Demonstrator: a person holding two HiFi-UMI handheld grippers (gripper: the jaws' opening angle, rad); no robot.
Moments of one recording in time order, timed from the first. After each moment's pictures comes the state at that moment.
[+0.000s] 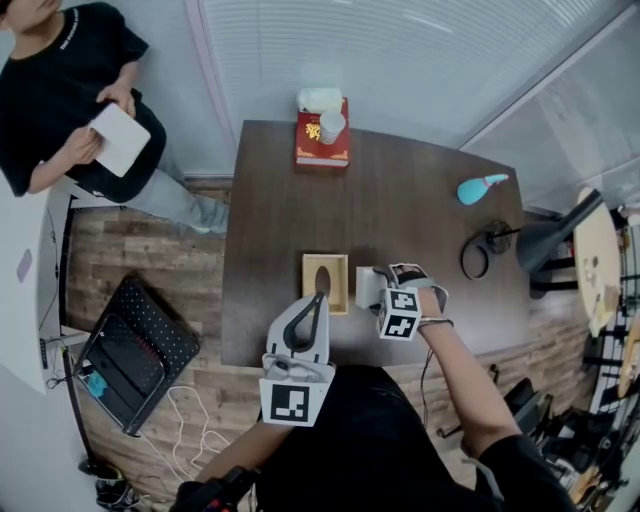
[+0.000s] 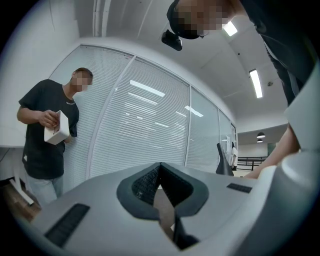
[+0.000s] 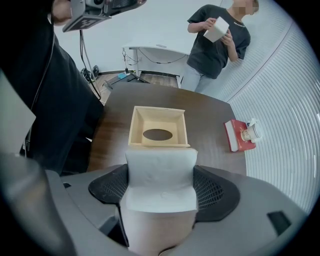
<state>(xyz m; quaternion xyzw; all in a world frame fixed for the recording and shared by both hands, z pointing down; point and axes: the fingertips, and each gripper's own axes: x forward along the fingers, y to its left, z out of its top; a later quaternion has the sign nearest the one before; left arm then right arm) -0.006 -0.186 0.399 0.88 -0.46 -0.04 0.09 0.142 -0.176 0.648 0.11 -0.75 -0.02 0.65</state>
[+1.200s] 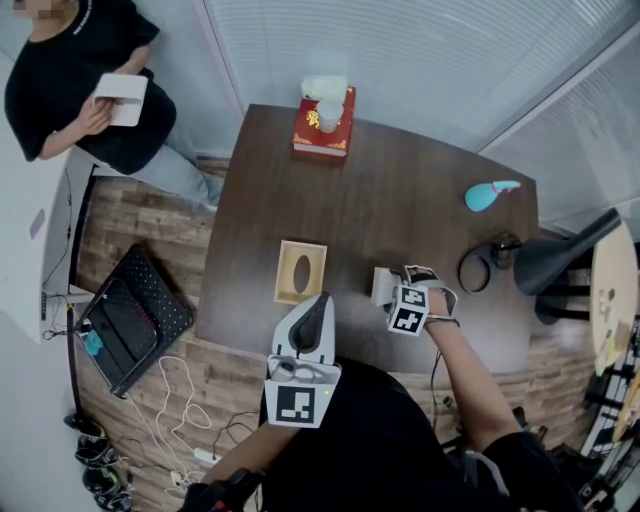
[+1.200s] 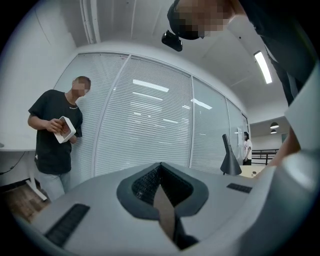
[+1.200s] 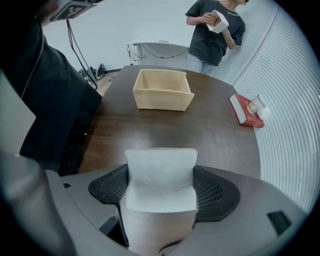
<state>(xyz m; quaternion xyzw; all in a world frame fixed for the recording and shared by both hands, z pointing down) 0.094 -0.161 0.409 0.85 -0.53 -0.01 0.09 0.264 -0.162 0.704 0.08 -0.76 0.00 0.65</state>
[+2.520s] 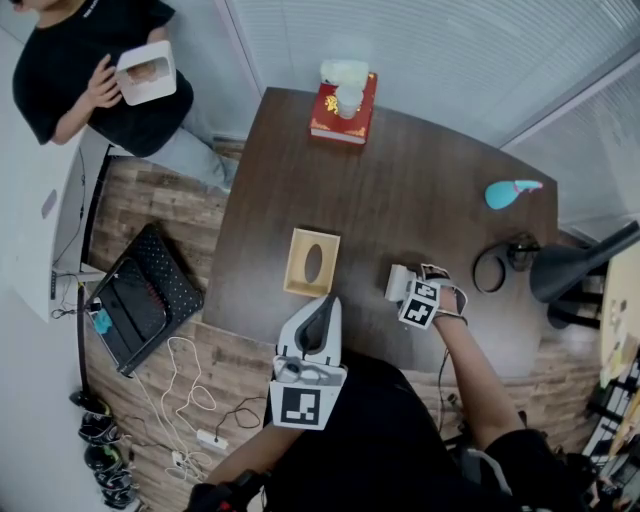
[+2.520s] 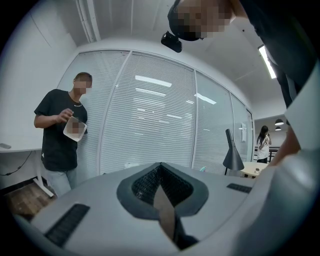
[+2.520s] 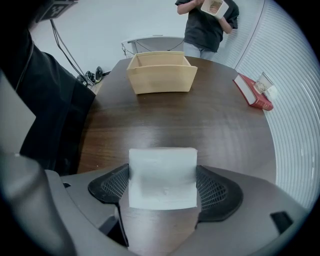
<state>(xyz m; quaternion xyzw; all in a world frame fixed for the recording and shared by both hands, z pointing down) 0.092 -0.151 0.422 0.83 -0.55 0.02 0.10 0.286 -0.151 0.751 0.08 -0.75 0.05 0.66</state>
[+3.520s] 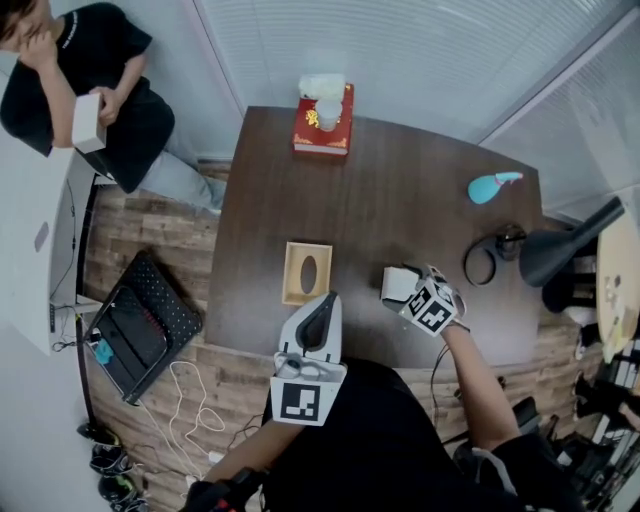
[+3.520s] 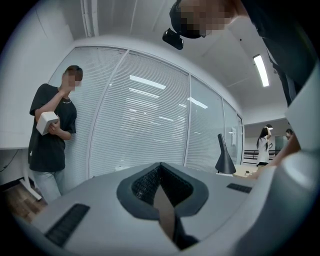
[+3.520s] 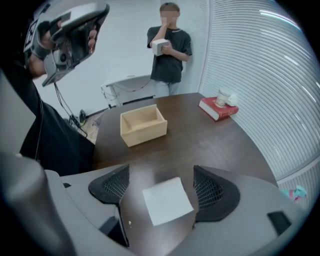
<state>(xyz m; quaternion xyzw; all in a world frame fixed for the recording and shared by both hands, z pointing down) 0.093 -0.164 0.412 0.86 -0.50 0.00 0.10 0.251 -0.171 0.660 0.23 -0.82 0.14 0.51</state>
